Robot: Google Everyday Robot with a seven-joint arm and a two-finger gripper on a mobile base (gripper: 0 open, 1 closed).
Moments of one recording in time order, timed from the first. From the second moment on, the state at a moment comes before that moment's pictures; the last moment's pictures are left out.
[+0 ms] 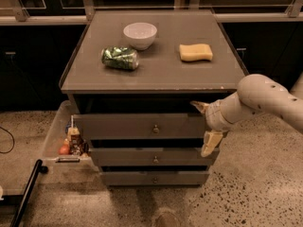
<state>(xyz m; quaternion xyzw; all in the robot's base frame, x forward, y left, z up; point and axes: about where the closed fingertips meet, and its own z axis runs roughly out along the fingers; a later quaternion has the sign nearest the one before) 0.577 -0.187 0.665 -0.72 0.63 0.05 0.28</state>
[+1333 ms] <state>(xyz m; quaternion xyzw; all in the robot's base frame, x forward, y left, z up) 0.603 -0.188 0.637 -0.72 0.64 0.06 0.27</state>
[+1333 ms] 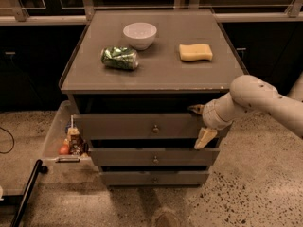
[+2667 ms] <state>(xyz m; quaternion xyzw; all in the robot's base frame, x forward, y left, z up) 0.589 -0.190 0.651 -0.72 0.63 0.08 0.27</state>
